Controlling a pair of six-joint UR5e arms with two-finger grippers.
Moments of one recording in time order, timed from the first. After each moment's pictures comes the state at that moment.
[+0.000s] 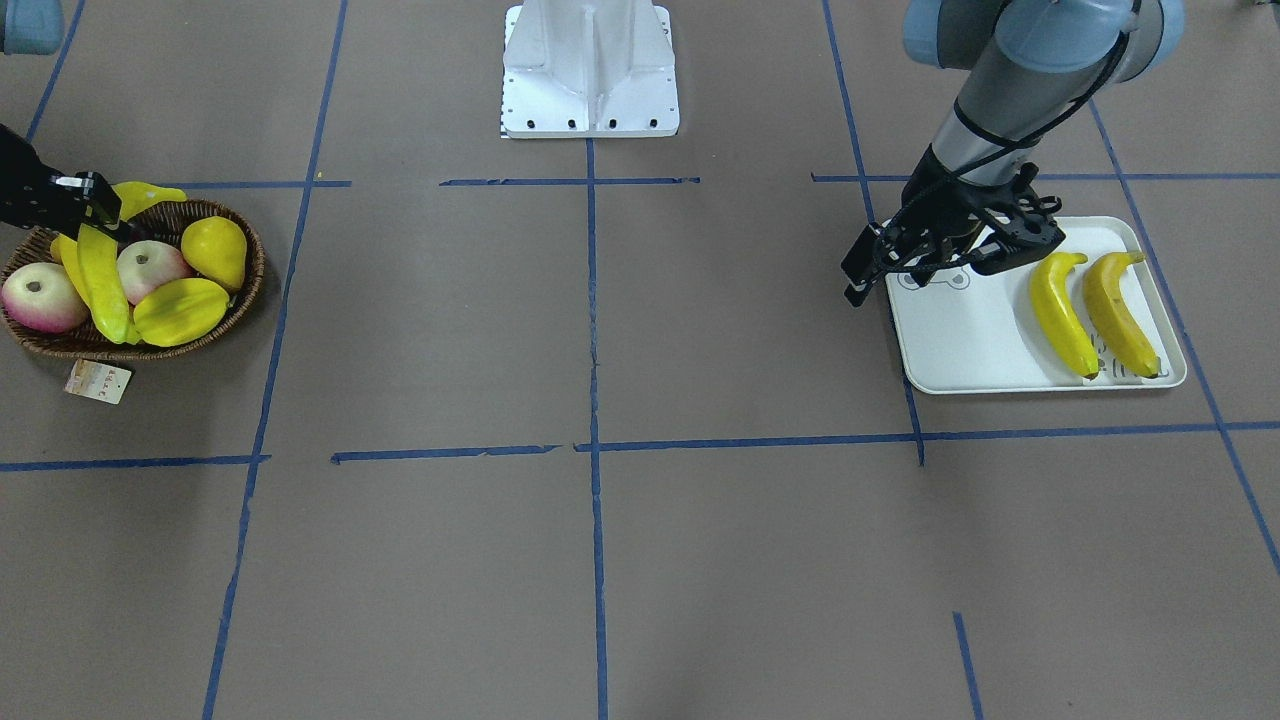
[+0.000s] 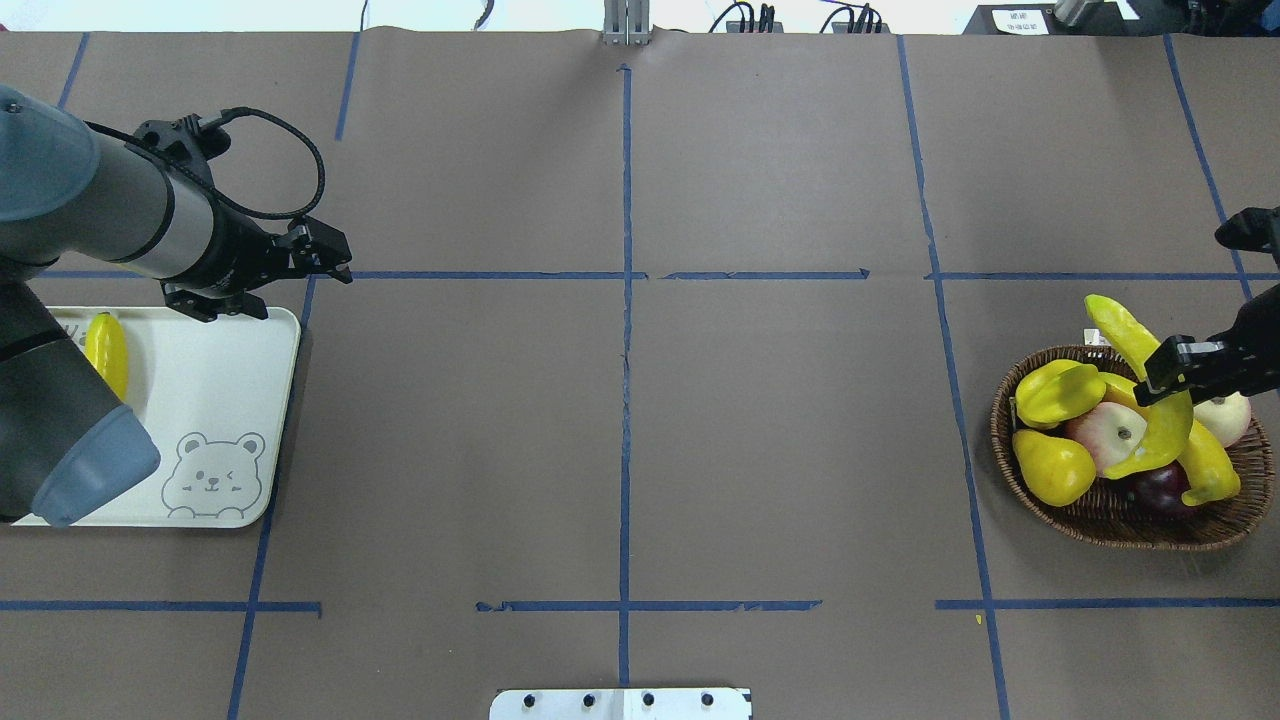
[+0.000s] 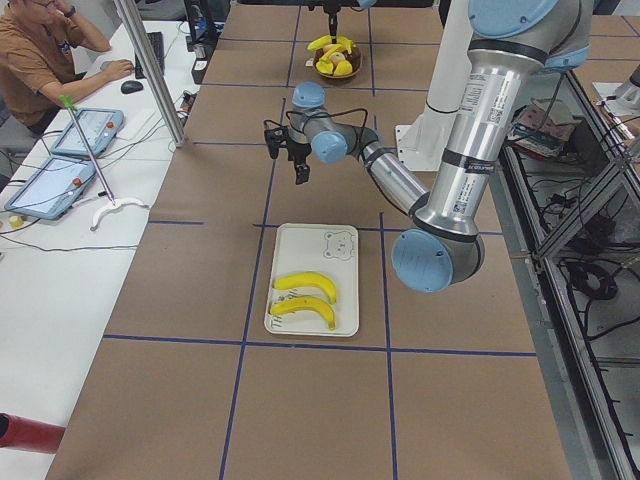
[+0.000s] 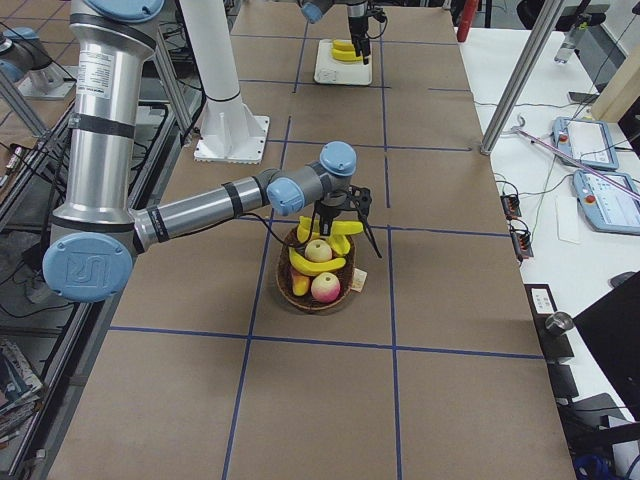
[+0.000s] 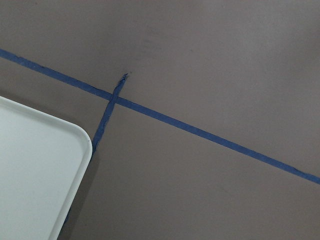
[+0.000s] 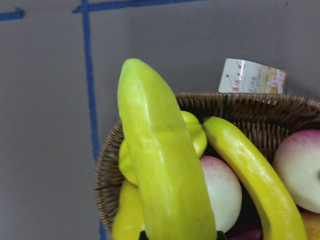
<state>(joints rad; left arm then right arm) -0.82 -1.85 -1.95 -1.77 -2.01 -1.42 1.08 -1.71 2.04 -1.41 2.40 0.71</state>
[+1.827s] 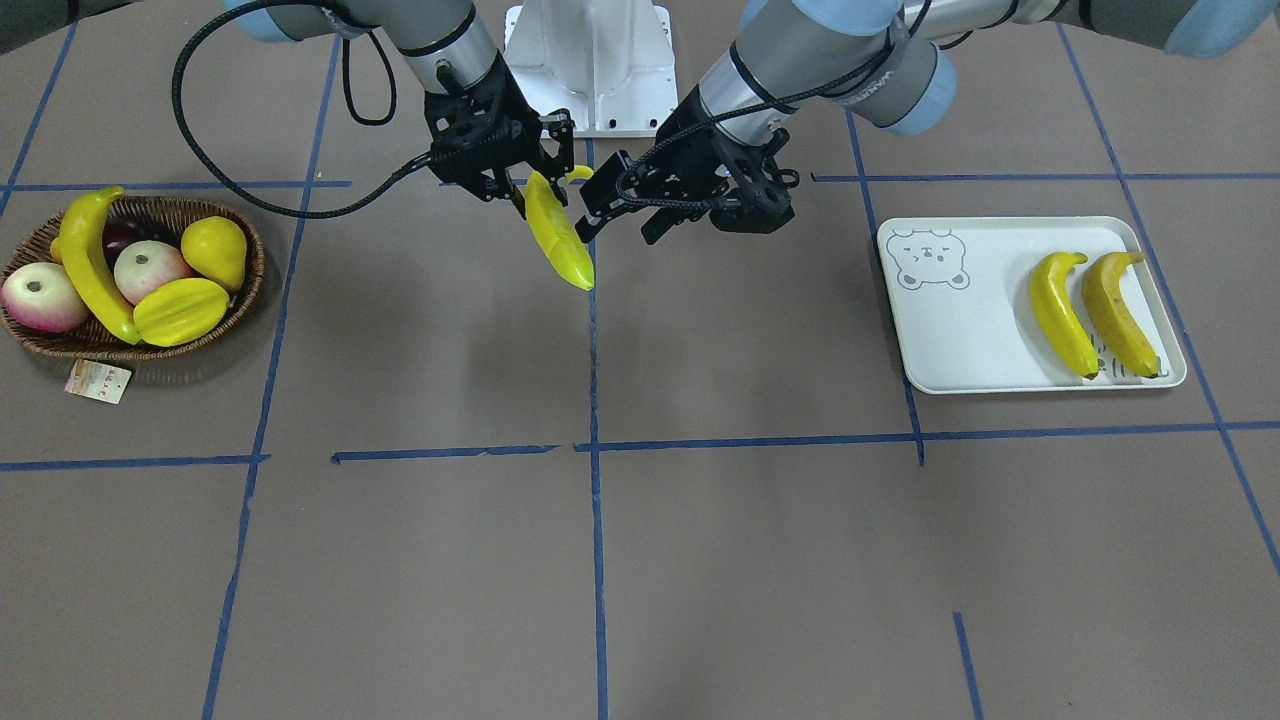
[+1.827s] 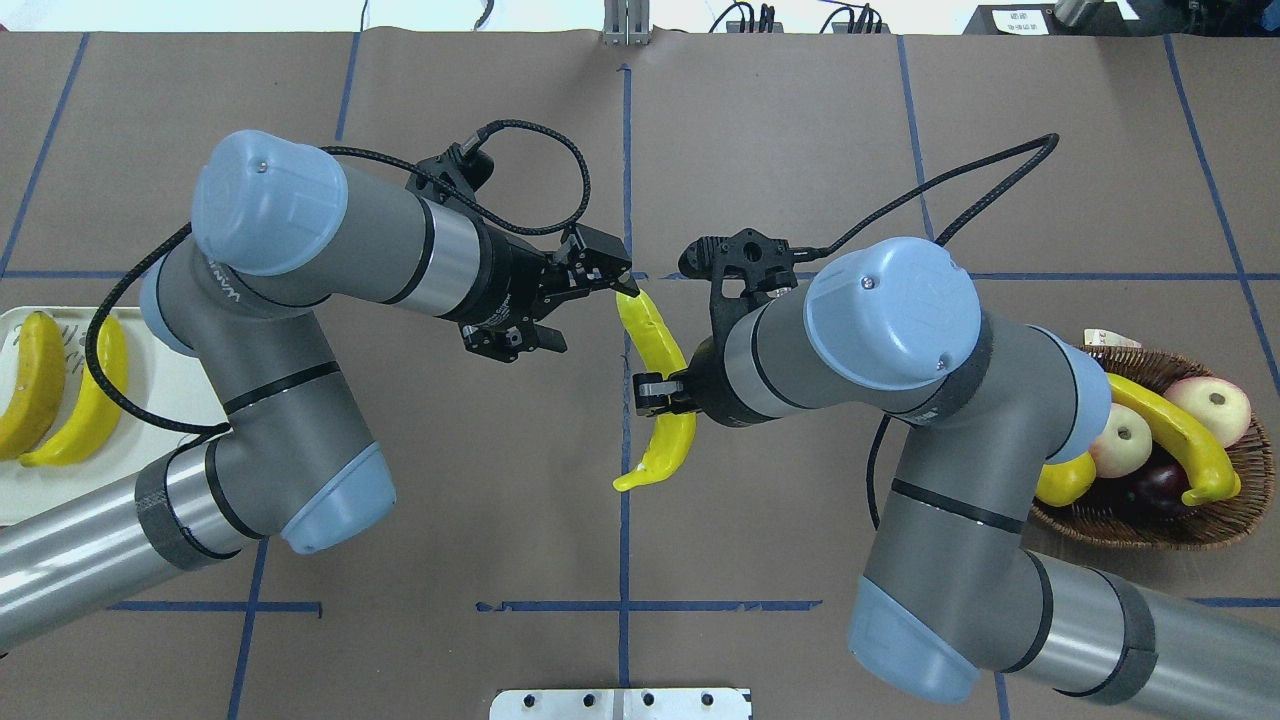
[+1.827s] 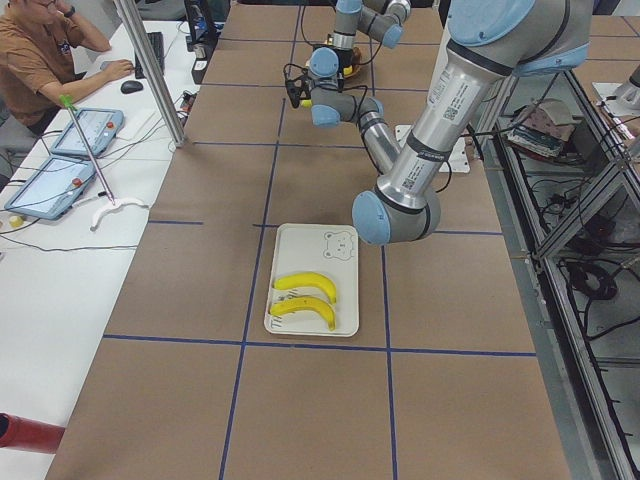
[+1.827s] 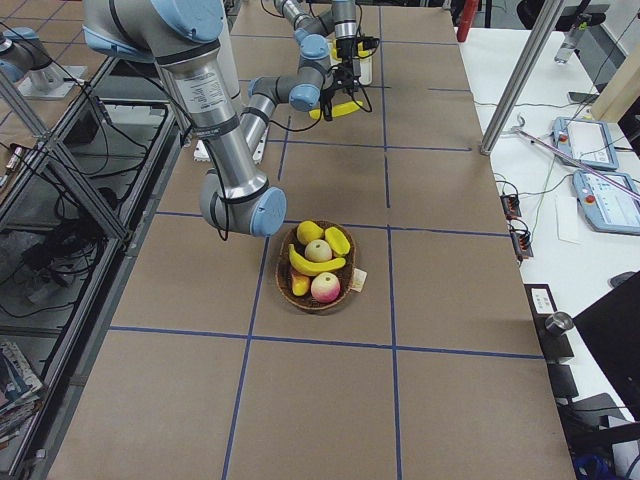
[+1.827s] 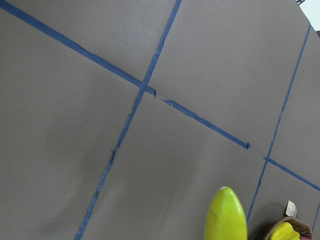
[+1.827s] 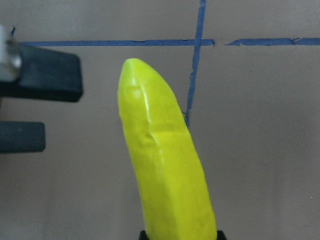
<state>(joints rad) -0.61 -2.19 -1.76 -2.17 -2.02 -1.82 0.47 -1.02 1.97 -1.42 1.85 1.20</state>
